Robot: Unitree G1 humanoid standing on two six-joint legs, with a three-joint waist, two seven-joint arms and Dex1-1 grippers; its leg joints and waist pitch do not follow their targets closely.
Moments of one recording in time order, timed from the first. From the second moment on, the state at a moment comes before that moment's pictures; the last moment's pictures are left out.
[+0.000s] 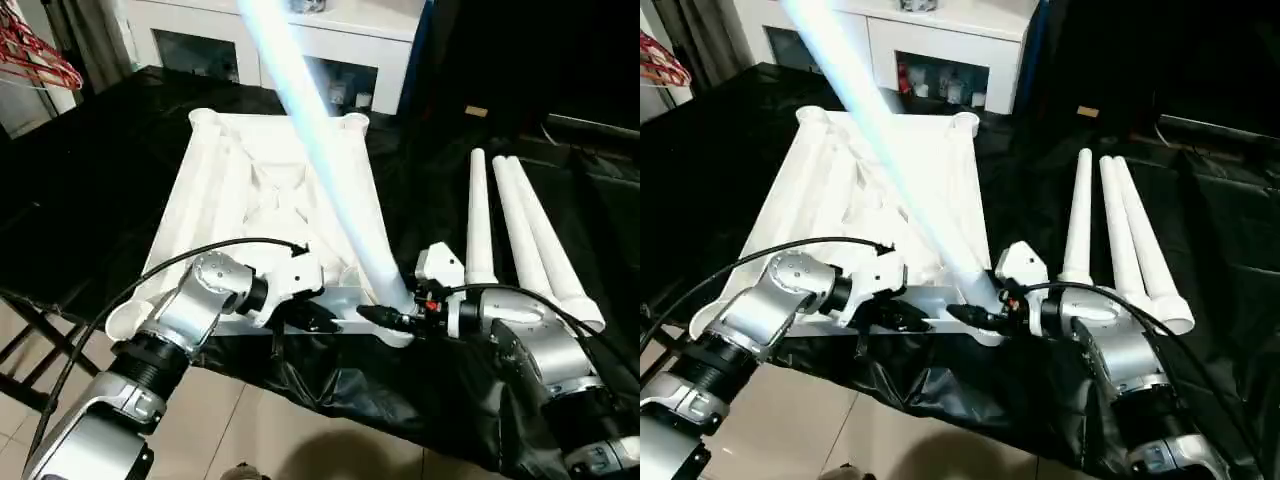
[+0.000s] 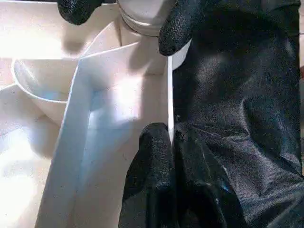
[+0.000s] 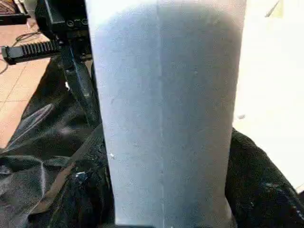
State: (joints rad) left arm -0.59 0.35 -0.39 0.47 0.04 0.17 -1.27; right arm -0.35 -0.40 0.19 0.30 0.18 0.16 1.06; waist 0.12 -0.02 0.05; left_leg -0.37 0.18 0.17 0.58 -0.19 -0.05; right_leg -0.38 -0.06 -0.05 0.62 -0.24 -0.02
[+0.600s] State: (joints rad) left arm -0.56 0.37 -0.36 0.44 0.03 0.15 -1.25; right arm -0.28 -0.31 0.10 0.28 0.27 0.20 0.99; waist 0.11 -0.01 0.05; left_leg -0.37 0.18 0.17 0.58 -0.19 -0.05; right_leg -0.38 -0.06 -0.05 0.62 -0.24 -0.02
